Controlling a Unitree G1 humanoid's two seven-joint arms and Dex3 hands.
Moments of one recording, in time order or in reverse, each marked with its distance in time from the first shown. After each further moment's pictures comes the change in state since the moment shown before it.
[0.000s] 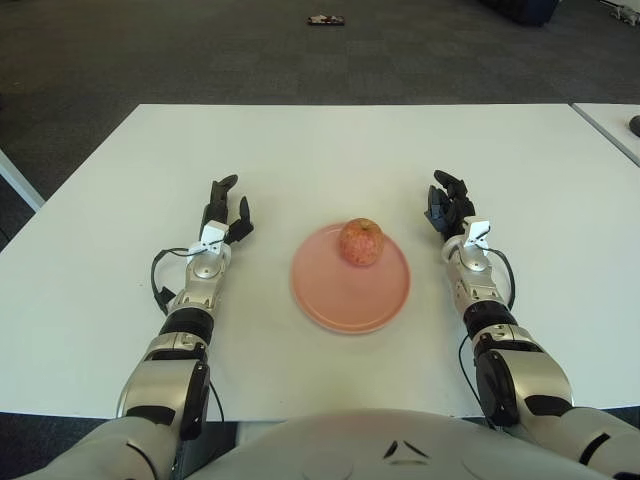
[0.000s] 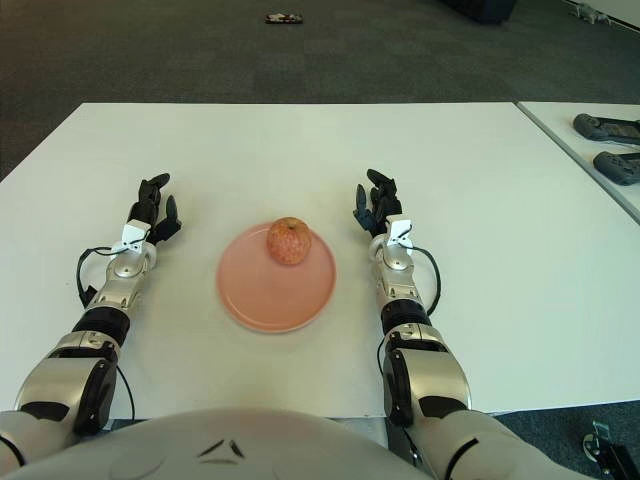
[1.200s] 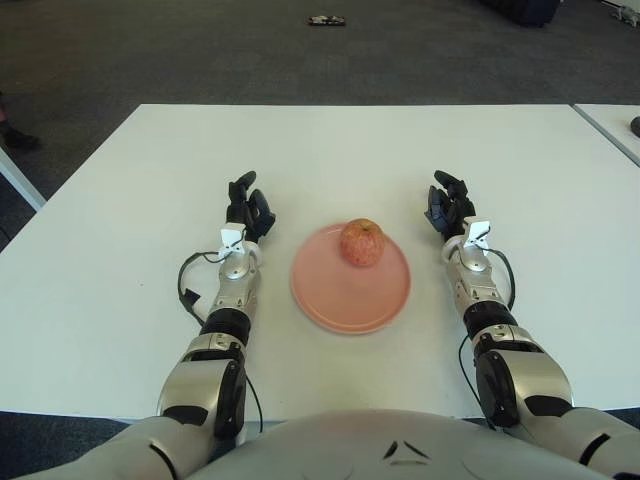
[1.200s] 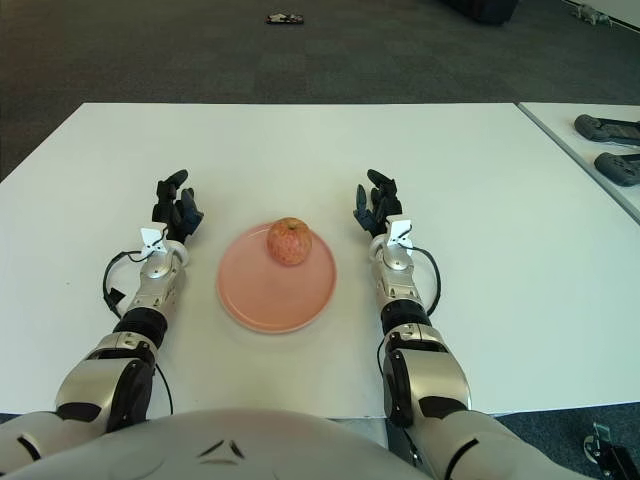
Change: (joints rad) left arm -0.016 -0.201 0.066 -0.017 -0.162 -0.072 -0.009; right arm 0.000 0.000 0.000 -0.001 0.000 0.001 0.000
